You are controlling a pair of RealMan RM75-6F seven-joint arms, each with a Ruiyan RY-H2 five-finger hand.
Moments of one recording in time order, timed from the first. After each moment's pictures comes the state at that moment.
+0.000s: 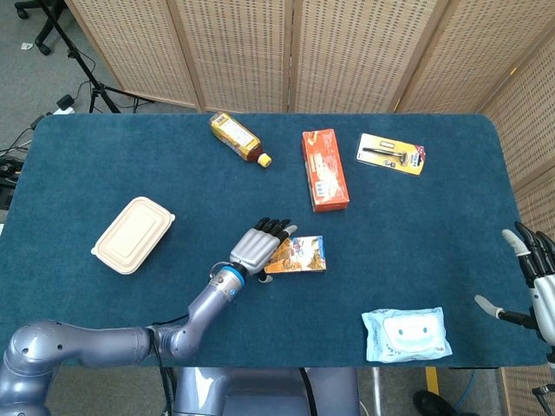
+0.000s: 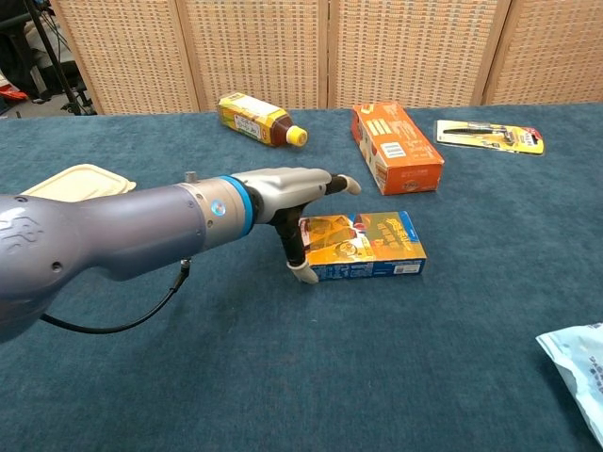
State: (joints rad) left arm -1.04 -1.84 -0.30 -1.35 0.73 0.78 0.62; right arm 0.14 -1.03 0.02 -1.49 -1.58 1.66 0.39
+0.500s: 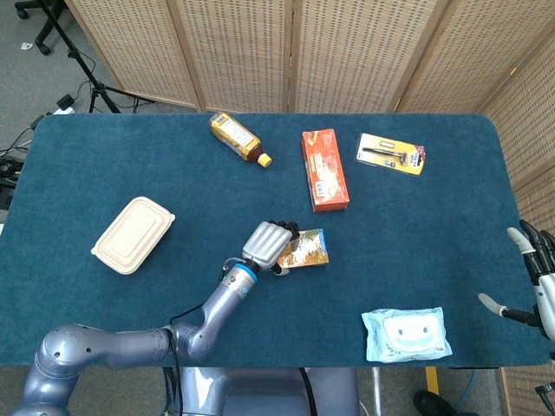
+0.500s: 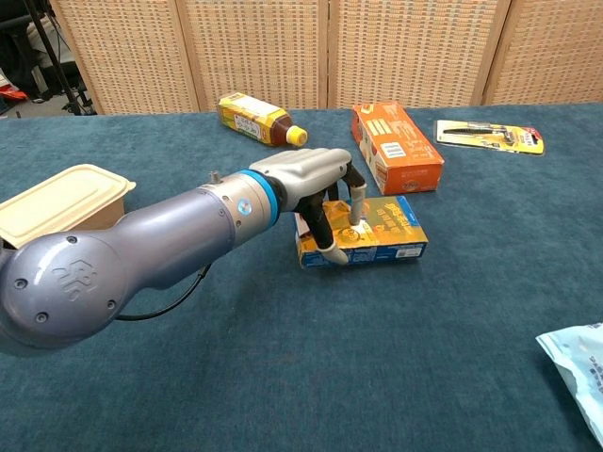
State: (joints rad) left arm -1.06 -1.94 -0.30 -1.22 0.90 0.88 0.48; right arm 0.13 -1.03 0.05 -1.49 -1.58 1.63 0.41
